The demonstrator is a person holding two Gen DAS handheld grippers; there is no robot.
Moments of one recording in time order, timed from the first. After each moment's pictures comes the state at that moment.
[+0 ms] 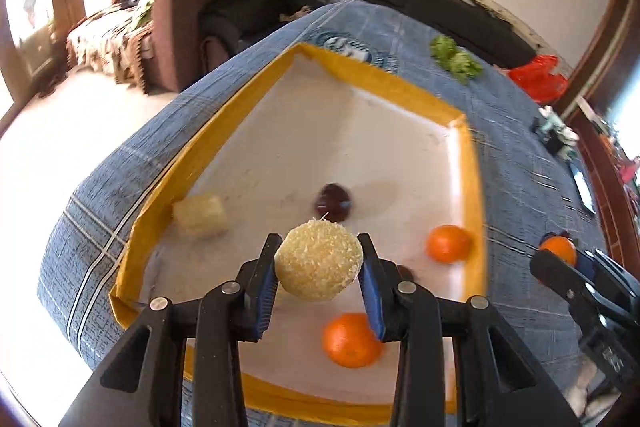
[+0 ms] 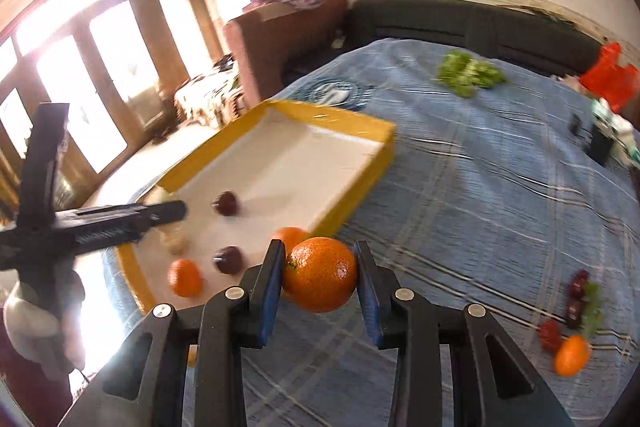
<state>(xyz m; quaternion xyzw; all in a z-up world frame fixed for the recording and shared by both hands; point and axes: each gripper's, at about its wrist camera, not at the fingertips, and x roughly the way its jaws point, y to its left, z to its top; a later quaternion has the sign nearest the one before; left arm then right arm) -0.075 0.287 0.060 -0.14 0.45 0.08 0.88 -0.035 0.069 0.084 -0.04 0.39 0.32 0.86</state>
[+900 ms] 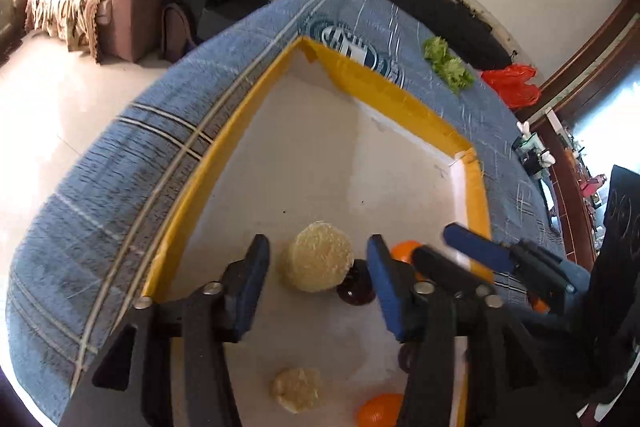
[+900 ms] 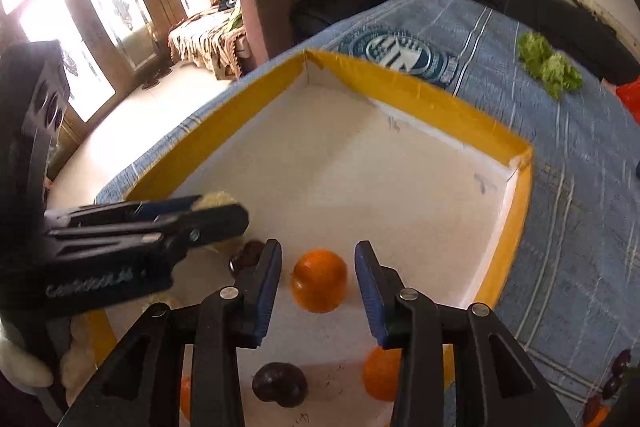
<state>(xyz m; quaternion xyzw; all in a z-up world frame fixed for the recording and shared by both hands) -0.015 0.347 0.046 -0.22 0.47 -0.03 0.86 0.039 0.190 0.054 -0.10 0.45 0.30 0.83</state>
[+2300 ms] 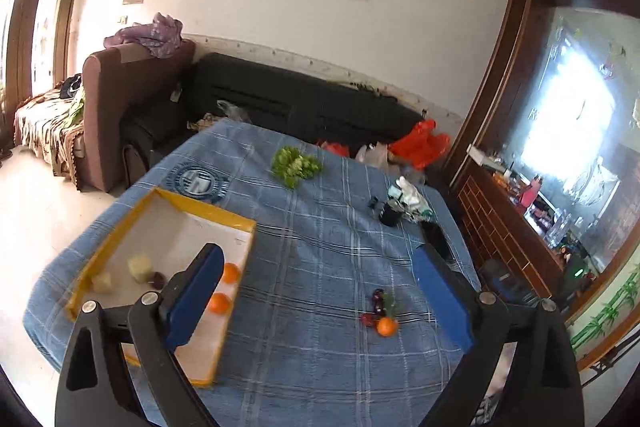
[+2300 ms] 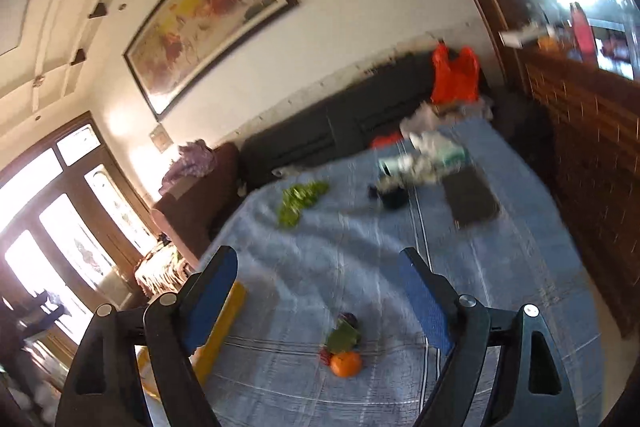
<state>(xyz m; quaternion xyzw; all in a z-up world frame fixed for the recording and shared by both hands) -0.146 0.106 0.253 -0.13 0.27 -0.06 0.95 -0.057 -0.239 0.151 0.23 0.24 0.13 0.93</state>
